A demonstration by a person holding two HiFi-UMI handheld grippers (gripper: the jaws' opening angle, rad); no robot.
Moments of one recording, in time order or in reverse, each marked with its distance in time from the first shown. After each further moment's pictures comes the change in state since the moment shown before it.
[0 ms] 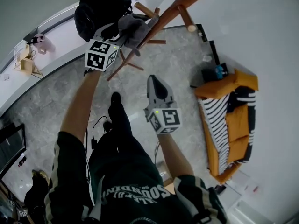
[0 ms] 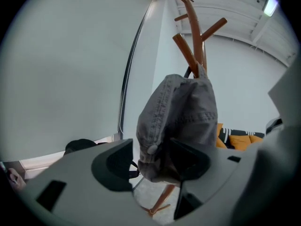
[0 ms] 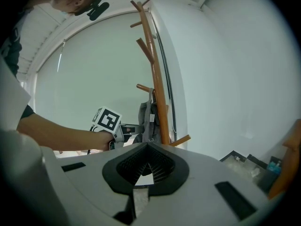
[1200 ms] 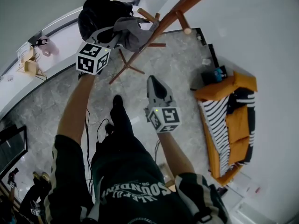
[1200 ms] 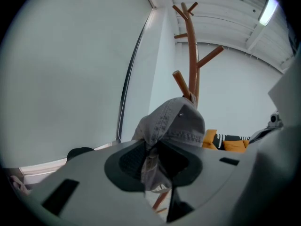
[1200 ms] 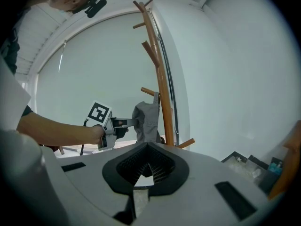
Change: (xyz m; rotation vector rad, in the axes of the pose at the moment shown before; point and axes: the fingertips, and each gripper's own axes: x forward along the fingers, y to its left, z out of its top) left arm -0.048 0.009 0.037 0.004 -0.061 -0.054; right arm -0.001 0.013 0.012 -0.002 -0.001 0.015
